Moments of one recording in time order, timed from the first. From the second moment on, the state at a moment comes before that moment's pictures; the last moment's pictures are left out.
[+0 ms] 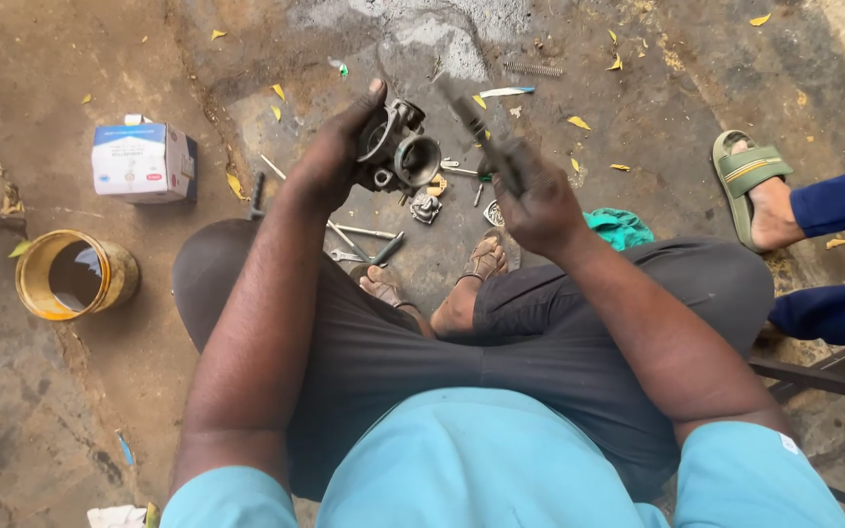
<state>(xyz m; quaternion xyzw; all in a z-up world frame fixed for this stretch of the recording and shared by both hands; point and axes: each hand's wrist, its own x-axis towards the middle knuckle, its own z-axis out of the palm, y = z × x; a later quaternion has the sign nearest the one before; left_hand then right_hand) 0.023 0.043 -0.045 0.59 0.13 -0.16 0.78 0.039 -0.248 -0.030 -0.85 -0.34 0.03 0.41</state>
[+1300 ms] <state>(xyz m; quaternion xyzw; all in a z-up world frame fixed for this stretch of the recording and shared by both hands) 0.020 0.010 -0.024 0.83 0.10 -0.16 0.52 0.042 -0.242 -0.059 -0.92 -0.28 0.08 0.28</state>
